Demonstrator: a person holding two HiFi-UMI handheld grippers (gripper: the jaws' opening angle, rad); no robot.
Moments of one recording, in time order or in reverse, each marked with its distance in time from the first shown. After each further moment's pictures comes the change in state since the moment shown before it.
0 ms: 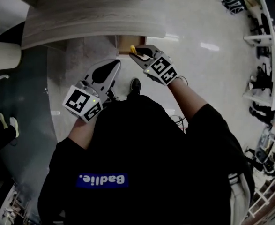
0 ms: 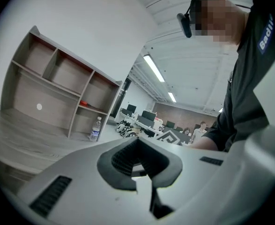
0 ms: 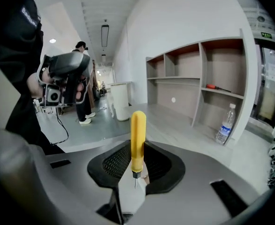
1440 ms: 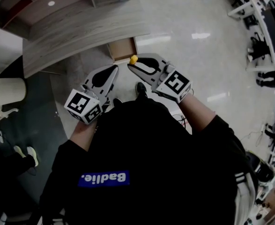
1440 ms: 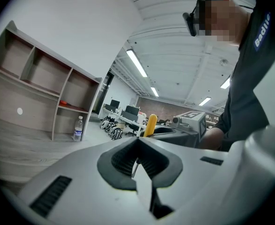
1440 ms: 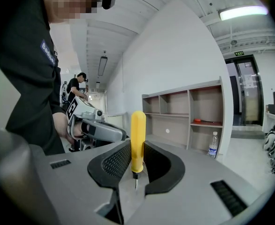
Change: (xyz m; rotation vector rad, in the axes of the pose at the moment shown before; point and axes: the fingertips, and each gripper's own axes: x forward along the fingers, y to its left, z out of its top) left arm -0.024 -0.065 0.010 0.092 0.081 -0.215; right arm -0.142 0.092 0.109 0.053 -0.369 -0.139
